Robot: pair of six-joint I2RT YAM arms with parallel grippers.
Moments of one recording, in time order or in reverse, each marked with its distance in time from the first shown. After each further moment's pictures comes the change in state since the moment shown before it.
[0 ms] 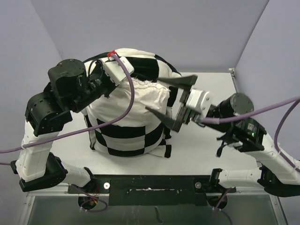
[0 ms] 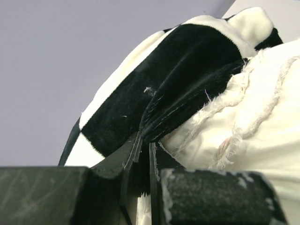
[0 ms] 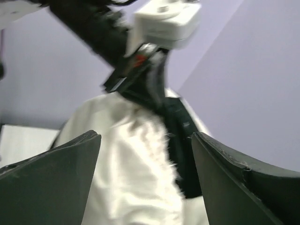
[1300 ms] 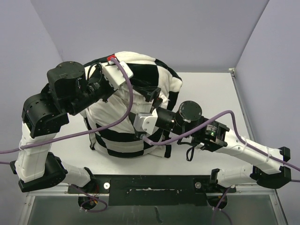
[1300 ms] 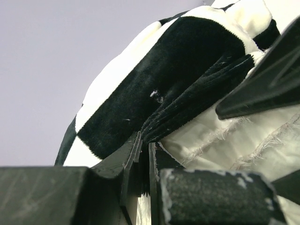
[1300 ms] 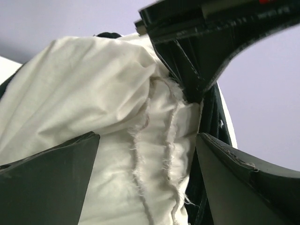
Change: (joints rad) left arm -0.013 0.000 0.046 -0.107 0.036 -0.027; right arm 0.023 0.151 -0.083 0.078 0.124 -0.367
